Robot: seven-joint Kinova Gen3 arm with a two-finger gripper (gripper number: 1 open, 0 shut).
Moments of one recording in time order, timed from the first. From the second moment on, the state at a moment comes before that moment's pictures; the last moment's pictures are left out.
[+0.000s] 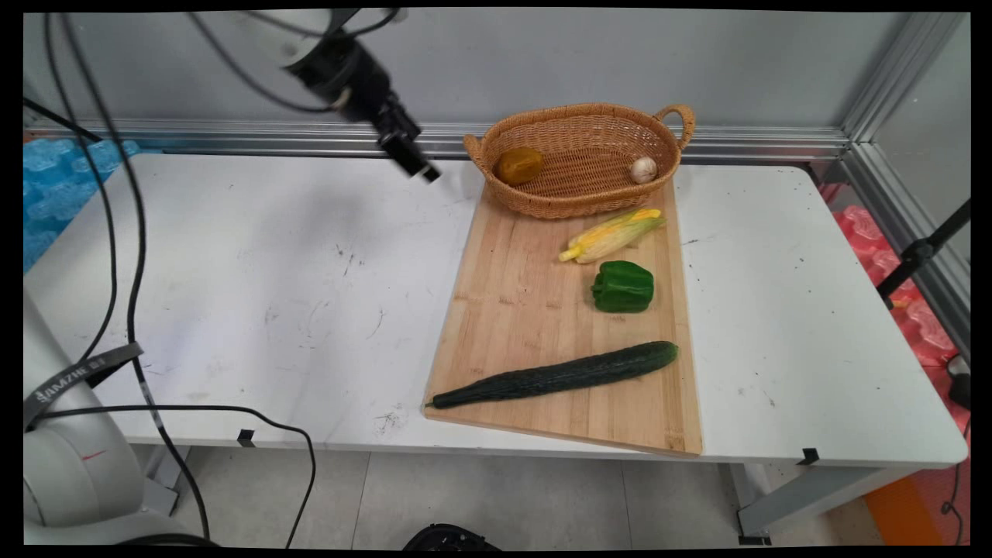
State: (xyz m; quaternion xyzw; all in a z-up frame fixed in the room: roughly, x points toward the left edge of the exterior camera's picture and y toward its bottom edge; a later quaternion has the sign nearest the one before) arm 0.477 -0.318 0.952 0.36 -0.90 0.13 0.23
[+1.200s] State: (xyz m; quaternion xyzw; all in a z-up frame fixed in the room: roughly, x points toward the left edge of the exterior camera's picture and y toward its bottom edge) arm 0.416 -0.482 0.881 0.41 -0.87 0.18 0.23
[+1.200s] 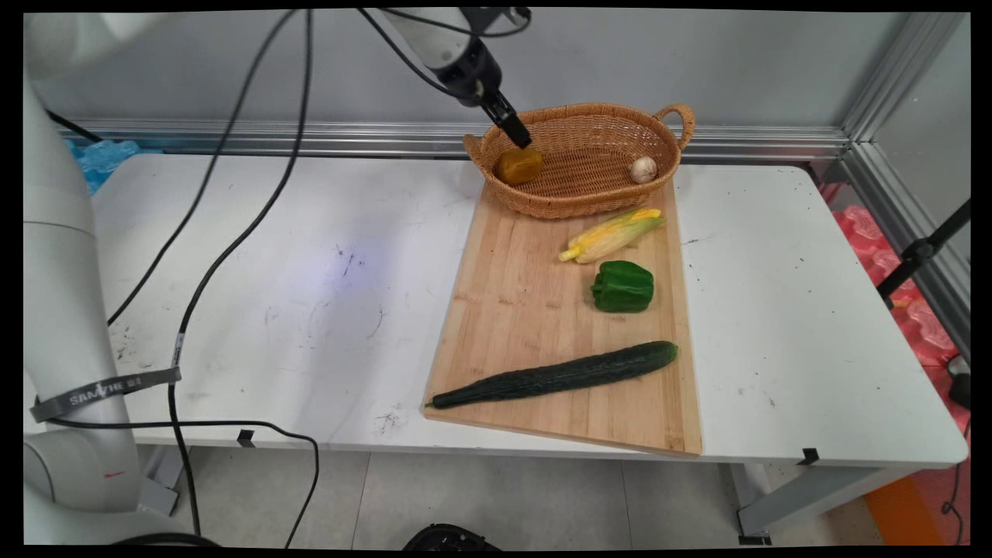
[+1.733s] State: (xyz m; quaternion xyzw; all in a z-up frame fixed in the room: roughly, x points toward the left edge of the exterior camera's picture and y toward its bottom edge) arm 0.397 -0.529 0.819 0.42 -0.87 0.16 0.20
